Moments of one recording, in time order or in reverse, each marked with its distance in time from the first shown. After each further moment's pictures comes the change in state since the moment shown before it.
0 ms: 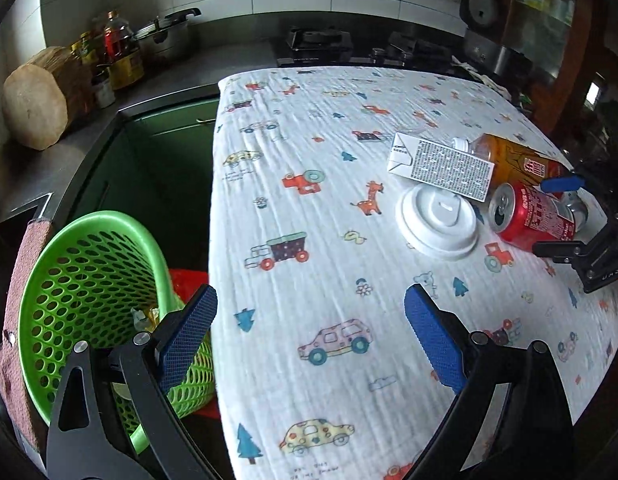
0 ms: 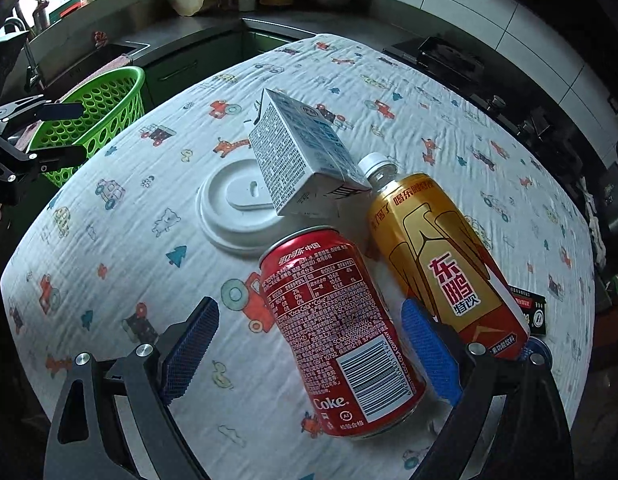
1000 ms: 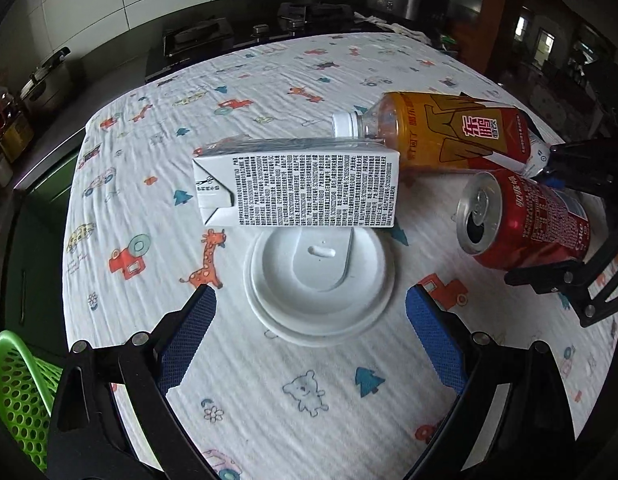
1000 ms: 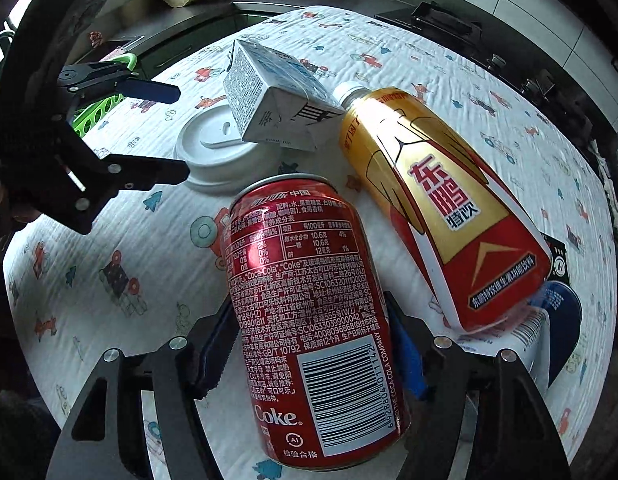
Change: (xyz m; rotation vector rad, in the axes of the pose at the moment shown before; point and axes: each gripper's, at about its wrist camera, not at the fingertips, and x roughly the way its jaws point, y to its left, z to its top) left arm 0.085 -0.109 0.043 0.272 0.065 -0.179; right arm 0.006 -0.027 -0.047 0.079 0.034 0.057
